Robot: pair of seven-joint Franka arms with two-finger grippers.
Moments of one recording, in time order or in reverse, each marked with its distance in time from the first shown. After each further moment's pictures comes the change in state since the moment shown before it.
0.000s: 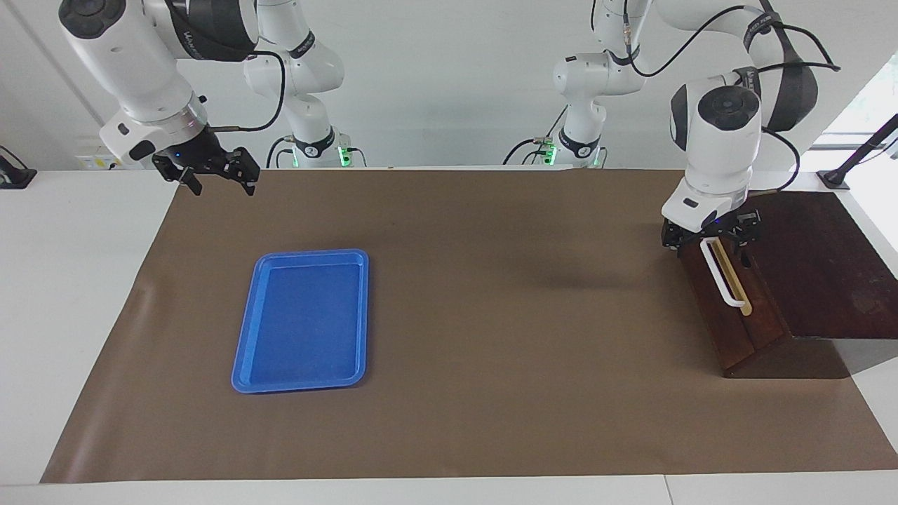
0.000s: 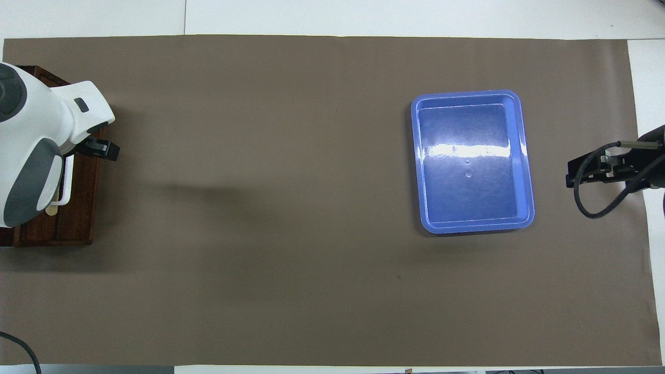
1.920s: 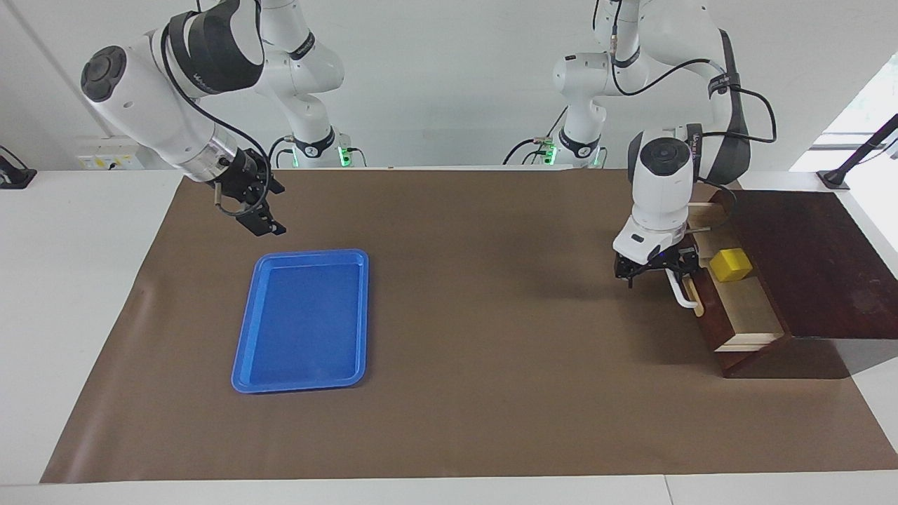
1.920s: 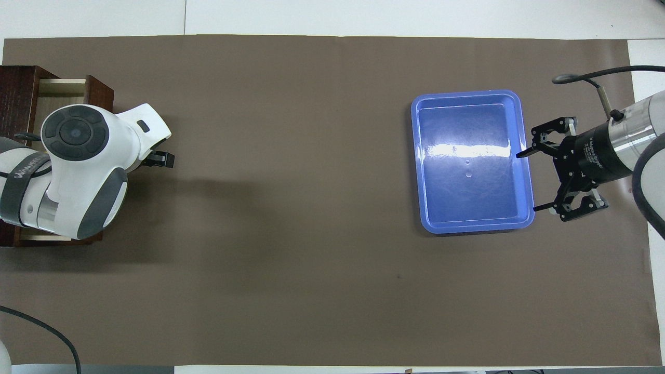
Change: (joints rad) left arm -0.084 0.026 -0.010 -0.156 -0.055 0.207 -0.253; right arm -0.015 0.046 0.015 -0.086 0.320 0.107 1.220
